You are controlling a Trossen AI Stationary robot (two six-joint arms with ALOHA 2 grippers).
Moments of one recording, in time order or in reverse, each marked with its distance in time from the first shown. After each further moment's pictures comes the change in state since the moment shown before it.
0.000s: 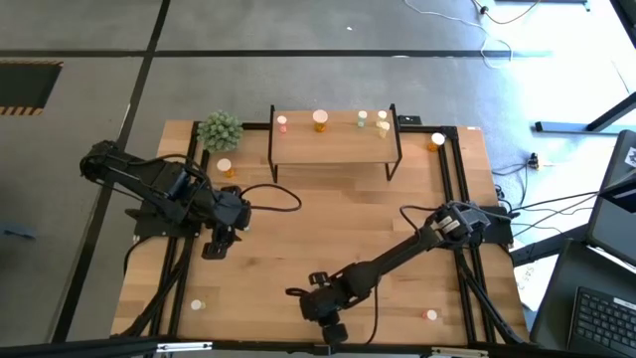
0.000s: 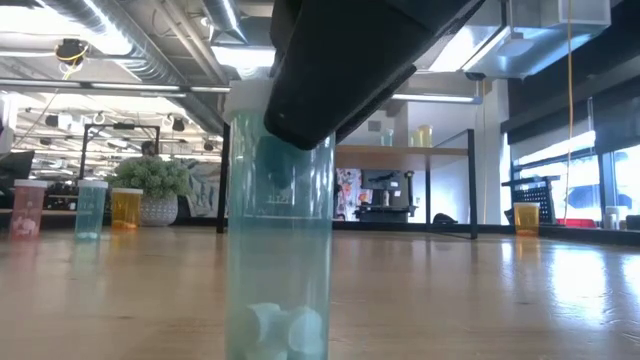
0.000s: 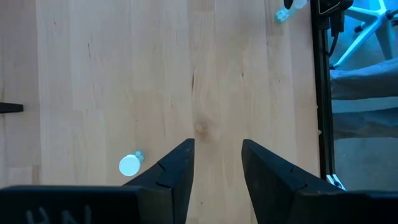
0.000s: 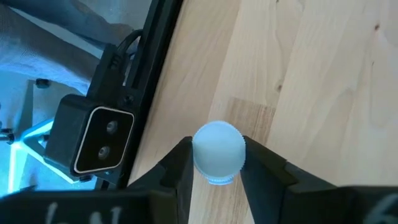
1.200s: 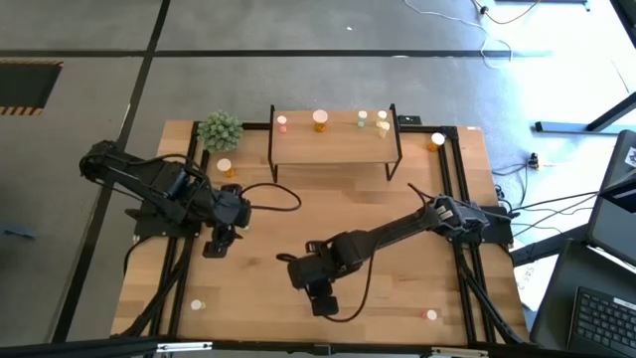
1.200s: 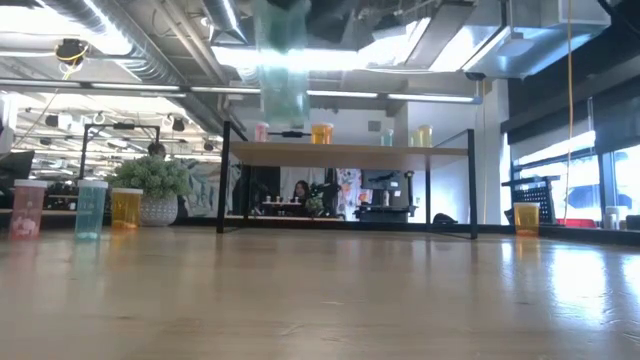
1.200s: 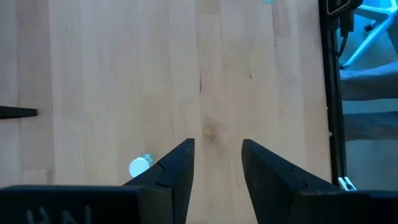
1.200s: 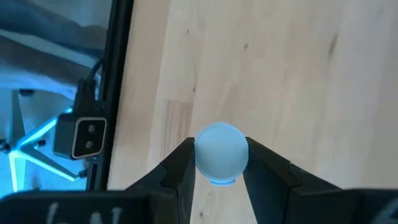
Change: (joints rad) left arm 0.000 -0.009 0.000 -0.001 -0.044 0.025; right arm -0.126 0.000 0.372 -0.480 0.017 -0.024
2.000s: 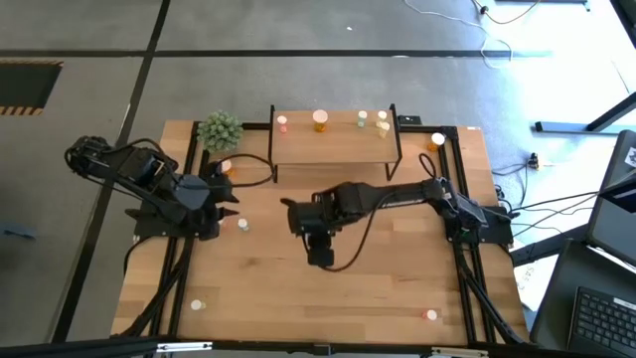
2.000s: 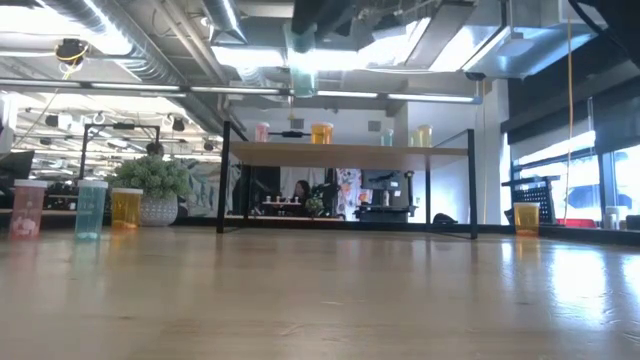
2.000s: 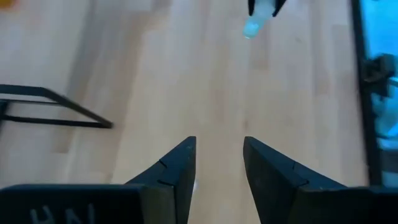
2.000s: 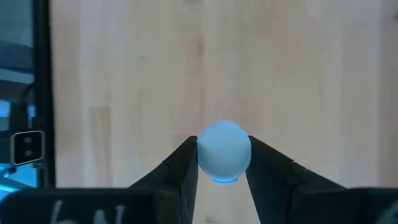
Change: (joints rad) left arm -0.026 -0.164 0.000 0.005 -0.283 -0.078; right arm -0.192 -0.048 0.160 -0.268 0.081 -0.058
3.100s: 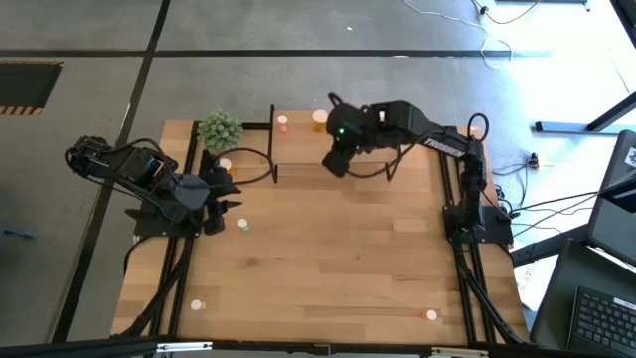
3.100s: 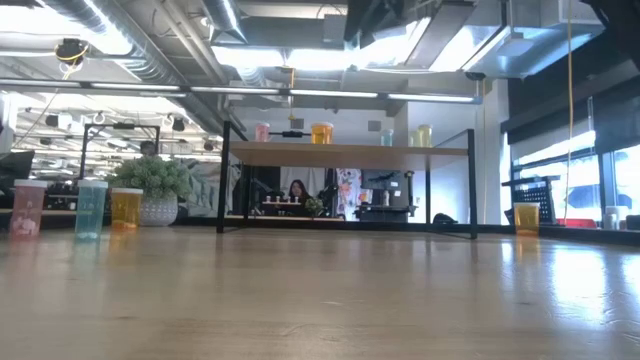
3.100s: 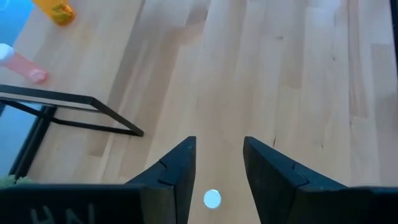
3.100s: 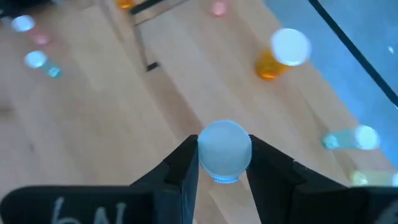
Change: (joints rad) left arm 0.000 0.000 0.000 0.010 -0.132 0.000; right arm -0.342 -0.265 -0.001 -0.093 0.333 0.093
